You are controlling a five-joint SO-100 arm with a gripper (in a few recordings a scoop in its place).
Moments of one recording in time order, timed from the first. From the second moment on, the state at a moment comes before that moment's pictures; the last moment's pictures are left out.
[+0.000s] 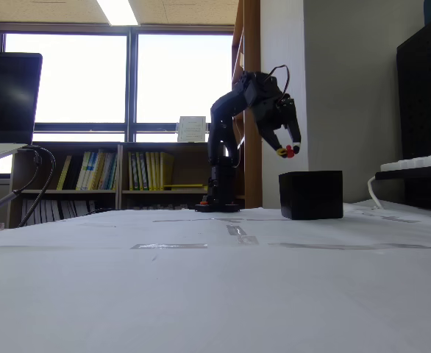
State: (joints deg) arm -26.0 88.3 104.2 74.9 -47.6
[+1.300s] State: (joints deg) arm -41.7 94.1 105.5 85.3 -29.6
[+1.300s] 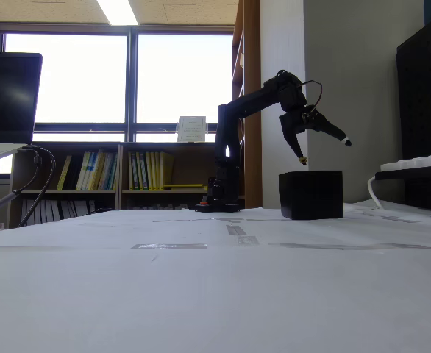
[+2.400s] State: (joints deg) arm -10.4 23.6 11.7 28.5 -83.7
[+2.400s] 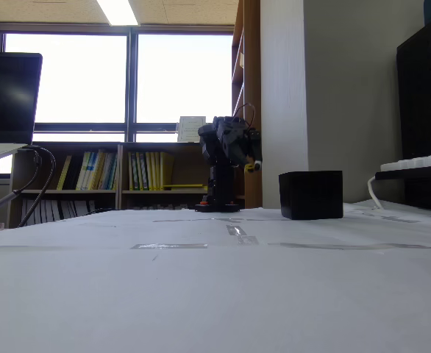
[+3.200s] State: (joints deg) arm 0.4 -7.9 1.1 74.7 -93.3
